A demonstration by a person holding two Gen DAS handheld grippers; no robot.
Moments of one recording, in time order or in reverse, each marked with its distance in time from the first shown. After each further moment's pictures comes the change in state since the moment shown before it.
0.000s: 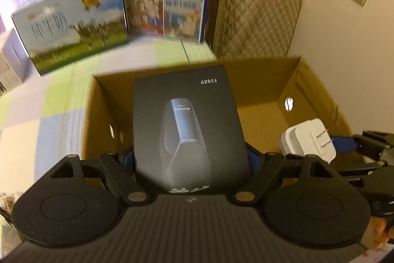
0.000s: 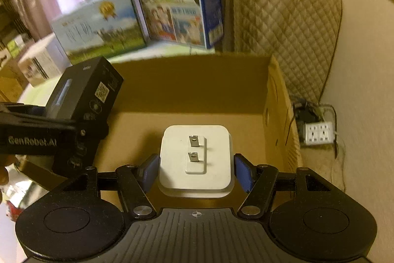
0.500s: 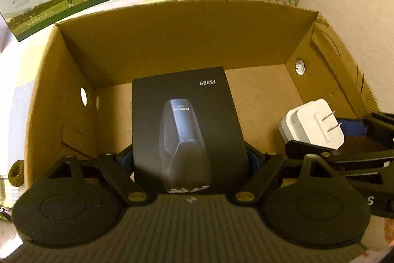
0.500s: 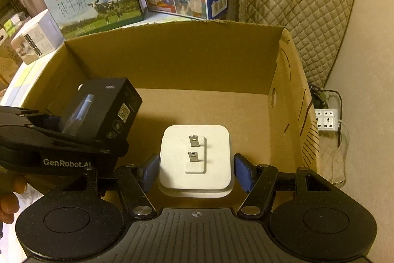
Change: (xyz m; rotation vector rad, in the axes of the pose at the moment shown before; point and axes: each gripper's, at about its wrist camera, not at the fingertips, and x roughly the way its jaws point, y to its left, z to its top) left arm 0.057 -0.002 -0.015 -0.017 0.164 -0.021; right arm 0.032 -0.009 0.004 -0.034 0.115 0.003
